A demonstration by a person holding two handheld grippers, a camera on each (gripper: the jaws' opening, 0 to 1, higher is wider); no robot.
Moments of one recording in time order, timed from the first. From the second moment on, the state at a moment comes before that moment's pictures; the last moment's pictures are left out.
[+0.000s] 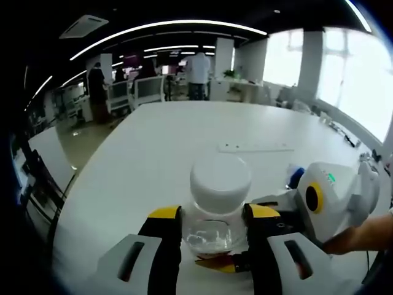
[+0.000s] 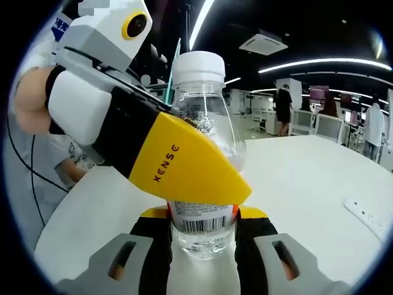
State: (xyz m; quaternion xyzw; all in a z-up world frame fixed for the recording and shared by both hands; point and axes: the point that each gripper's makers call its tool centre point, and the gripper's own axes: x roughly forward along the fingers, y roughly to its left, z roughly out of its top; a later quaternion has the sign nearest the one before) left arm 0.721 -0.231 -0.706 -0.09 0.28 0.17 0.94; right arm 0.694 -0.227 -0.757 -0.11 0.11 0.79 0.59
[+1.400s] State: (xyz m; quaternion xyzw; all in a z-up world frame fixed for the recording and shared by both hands) left arm 0.709 -0.230 -0.644 -0.07 0.21 0.17 0.96; right arm 0.707 -0.256 -0.691 -0.12 0.10 0.76 0.64
